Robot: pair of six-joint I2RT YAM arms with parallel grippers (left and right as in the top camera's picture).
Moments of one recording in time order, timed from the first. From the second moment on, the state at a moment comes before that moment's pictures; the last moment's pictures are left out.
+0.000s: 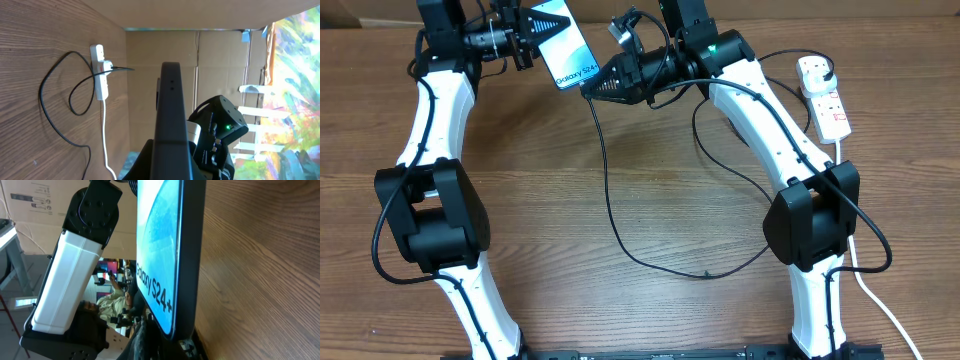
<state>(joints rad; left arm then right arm) 0.13 2.18 1.86 -0.05 1.43 -1.17 0.43 2.23 2.15 -0.74 -1.21 0.57</state>
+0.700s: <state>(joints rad) 0.13 2.18 1.86 -0.05 1.43 -1.15 0.43 2.23 2.15 -0.73 -1.20 0.61</state>
